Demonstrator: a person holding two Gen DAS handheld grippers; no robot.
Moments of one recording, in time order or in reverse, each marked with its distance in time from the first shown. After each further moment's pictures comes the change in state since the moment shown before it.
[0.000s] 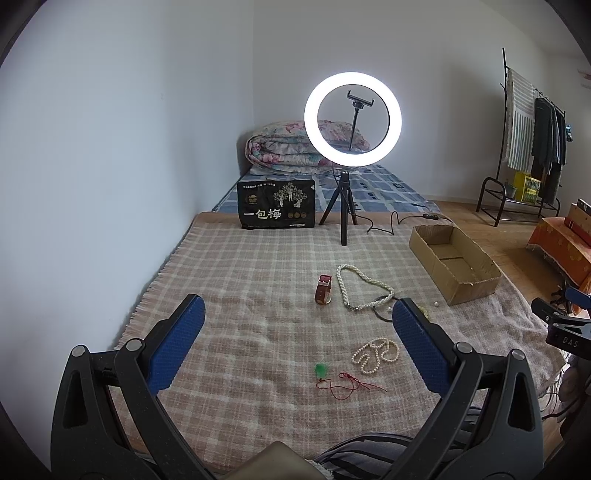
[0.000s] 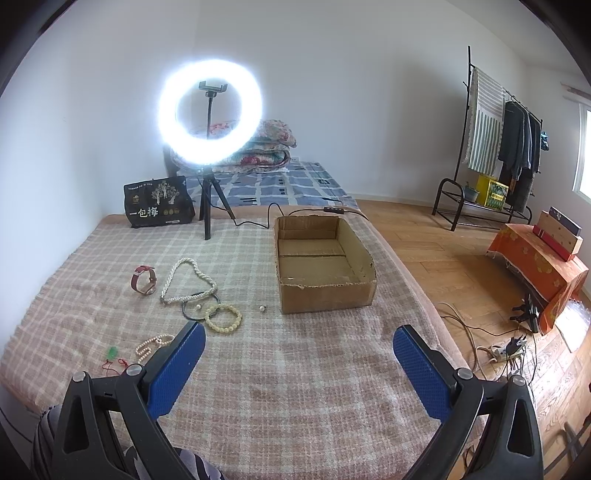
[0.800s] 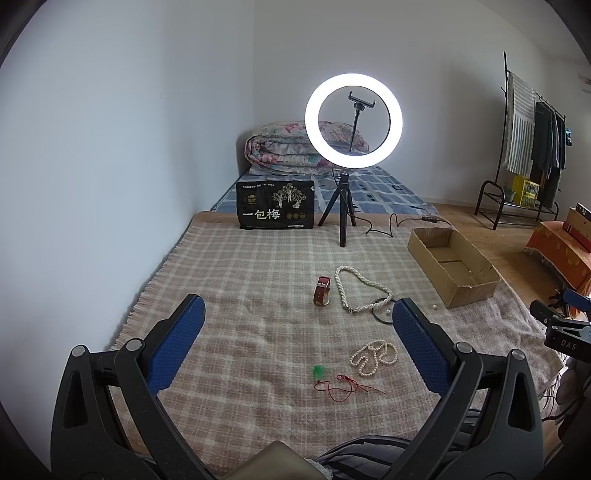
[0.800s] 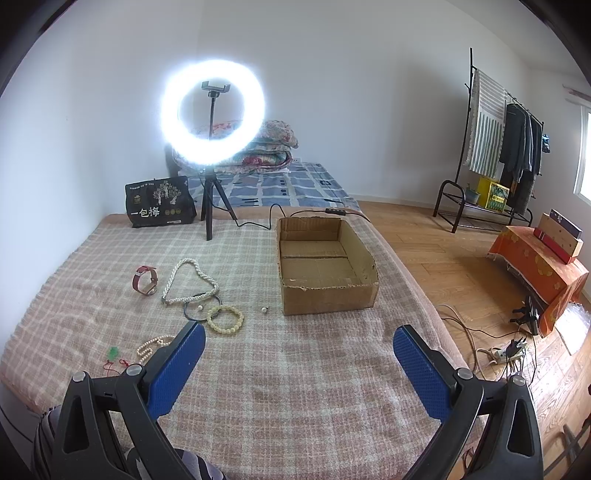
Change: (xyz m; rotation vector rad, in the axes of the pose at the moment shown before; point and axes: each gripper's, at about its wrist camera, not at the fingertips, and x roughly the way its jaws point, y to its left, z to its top) left arm -0.001 0.001 -0.001 -0.005 -0.004 -0.003; right arm 0.000 0.001 0.001 -0.005 -0.006 0.000
